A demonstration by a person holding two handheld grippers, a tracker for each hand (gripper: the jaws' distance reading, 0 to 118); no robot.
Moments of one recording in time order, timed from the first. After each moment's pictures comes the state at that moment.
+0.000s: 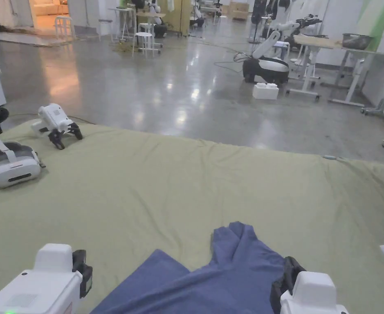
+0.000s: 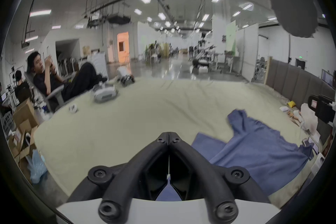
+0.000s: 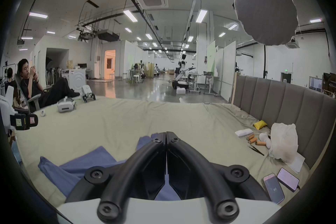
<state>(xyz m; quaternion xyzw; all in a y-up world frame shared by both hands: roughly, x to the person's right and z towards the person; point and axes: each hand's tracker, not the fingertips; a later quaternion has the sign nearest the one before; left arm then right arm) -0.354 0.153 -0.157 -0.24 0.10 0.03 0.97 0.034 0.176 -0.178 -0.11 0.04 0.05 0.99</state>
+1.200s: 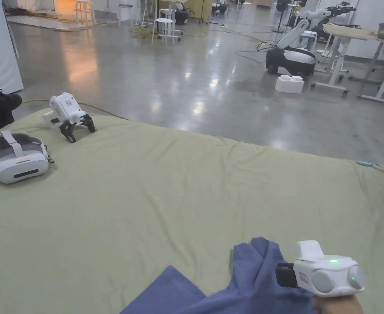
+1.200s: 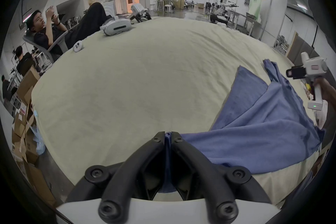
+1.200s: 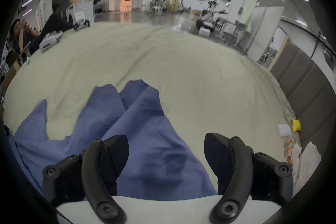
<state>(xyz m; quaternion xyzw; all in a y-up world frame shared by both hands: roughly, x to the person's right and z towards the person) -0.399 0.078 -0.155 -0.41 0.14 0.09 0.90 0.063 0.059 -0.501 -0.42 0.12 0.16 0.88</state>
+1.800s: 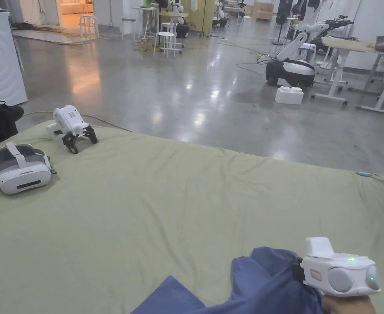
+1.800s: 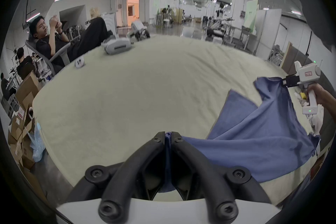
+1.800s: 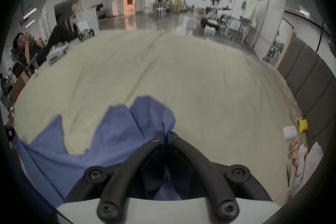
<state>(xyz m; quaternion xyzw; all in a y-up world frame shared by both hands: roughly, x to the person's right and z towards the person) -0.404 0.115 -0.160 -0.32 0.12 0.08 0.94 0.083 0.125 -0.472 -0.36 0.15 0.10 0.92</state>
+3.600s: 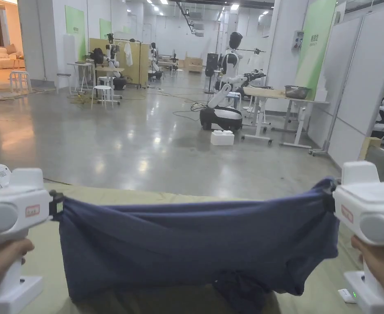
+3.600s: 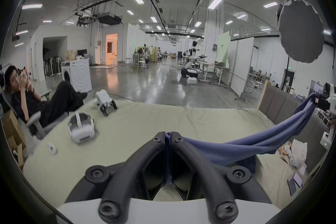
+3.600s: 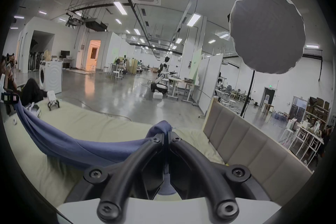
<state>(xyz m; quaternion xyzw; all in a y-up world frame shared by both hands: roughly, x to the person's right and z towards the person) -0.364 0.320 -0.333 -0.18 0.03 0.06 0.98 0.181 0.375 -0.338 -0.11 -0.04 0.12 0.99</state>
